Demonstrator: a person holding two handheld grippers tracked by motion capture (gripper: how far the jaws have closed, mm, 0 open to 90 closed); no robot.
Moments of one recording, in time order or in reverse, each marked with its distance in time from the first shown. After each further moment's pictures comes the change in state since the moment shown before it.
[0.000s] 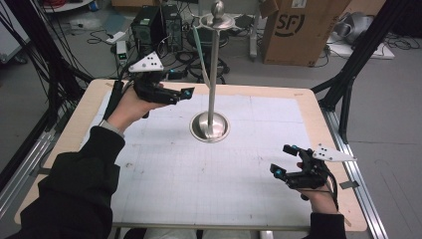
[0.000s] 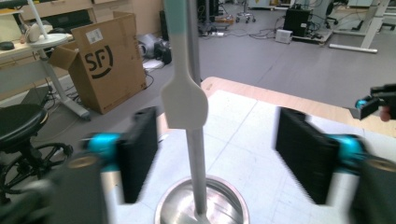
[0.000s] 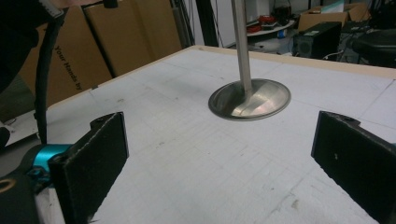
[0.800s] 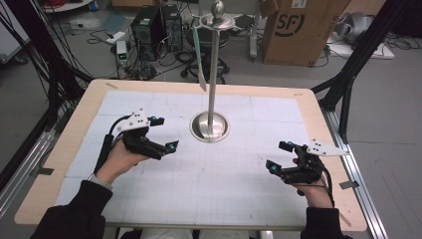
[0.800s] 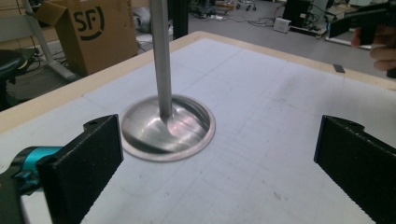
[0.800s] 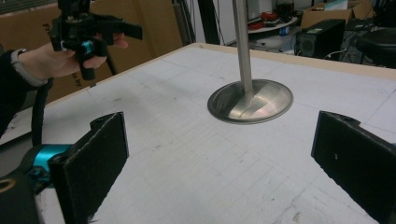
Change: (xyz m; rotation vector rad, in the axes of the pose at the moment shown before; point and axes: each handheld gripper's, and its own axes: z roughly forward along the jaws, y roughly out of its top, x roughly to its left) left arm -0.043 -0.125 -0.038 0.035 0.010 -0.087; right arm -0.004 0.005 0.014 0.015 0.006 -0.004
